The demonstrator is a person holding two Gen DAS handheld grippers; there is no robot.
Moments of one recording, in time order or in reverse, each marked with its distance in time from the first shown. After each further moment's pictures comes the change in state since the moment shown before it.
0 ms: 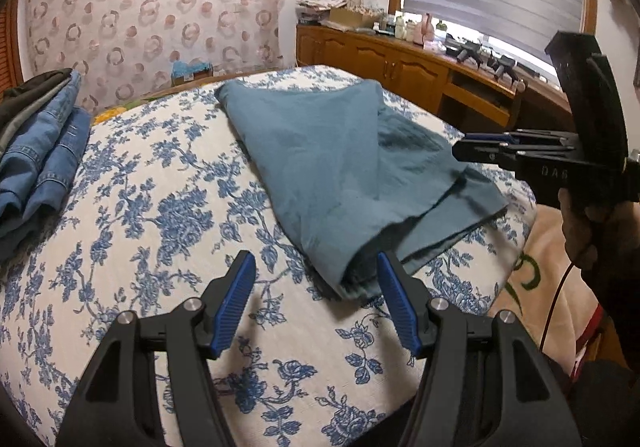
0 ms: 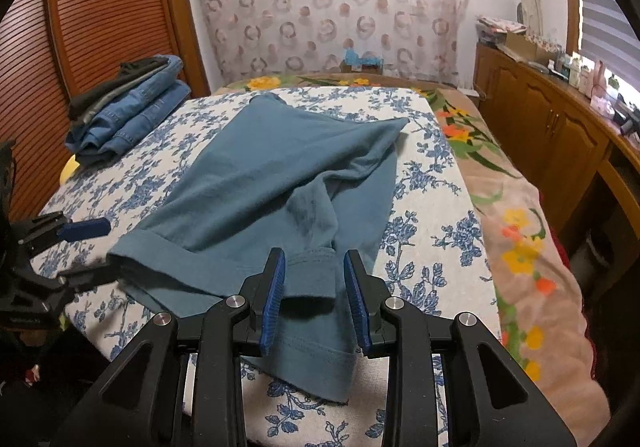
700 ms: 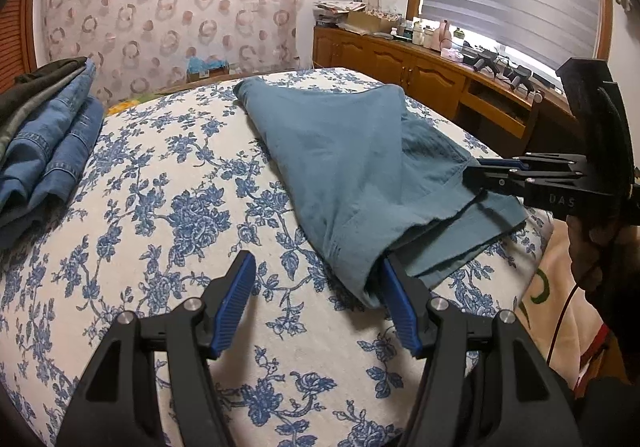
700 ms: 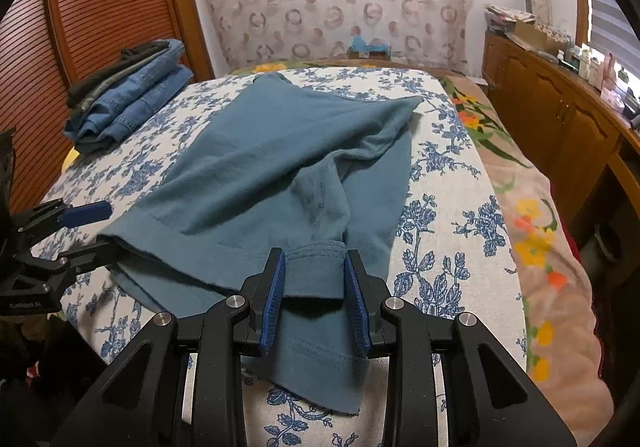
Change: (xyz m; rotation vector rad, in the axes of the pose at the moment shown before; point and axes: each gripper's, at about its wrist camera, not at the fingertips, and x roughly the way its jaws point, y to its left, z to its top) left arm 0.005 0.011 0.001 -0.049 -0.020 0.042; right arm 0.016 0.000 -0.006 0.001 0.036 0.037
